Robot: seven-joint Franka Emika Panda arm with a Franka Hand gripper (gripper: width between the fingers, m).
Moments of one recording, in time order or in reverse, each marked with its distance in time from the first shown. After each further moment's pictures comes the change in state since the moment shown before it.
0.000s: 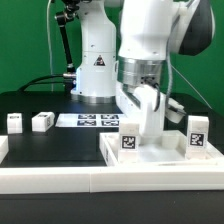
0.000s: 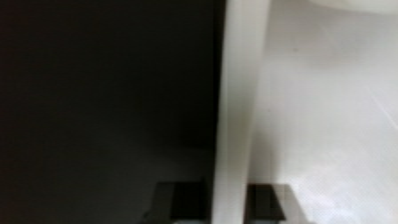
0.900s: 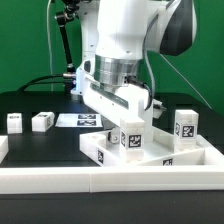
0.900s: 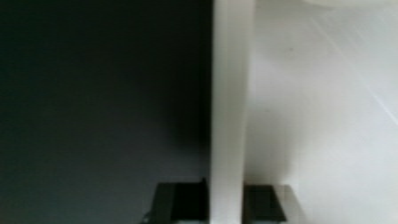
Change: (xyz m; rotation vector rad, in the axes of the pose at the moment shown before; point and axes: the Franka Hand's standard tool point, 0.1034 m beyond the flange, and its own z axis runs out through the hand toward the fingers) arm 0.043 0.014 0.001 -0.018 0.017 -0.358
